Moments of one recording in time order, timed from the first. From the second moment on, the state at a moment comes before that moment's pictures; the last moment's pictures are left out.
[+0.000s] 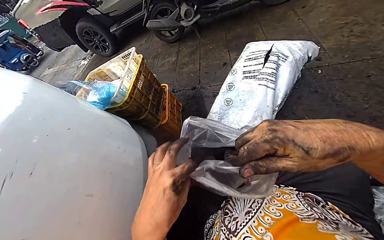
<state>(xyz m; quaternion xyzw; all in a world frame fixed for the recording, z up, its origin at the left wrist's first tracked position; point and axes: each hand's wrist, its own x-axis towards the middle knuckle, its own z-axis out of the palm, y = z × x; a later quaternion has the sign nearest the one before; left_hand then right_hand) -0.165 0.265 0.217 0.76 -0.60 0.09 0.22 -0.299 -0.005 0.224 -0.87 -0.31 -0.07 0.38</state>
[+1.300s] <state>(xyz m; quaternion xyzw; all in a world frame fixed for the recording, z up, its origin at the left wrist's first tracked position) -0.174 0.262 0.235 0.77 -0.56 0.06 0.30 -0.225 0.028 0.230 -0.89 -0.05 0.01 0.45</state>
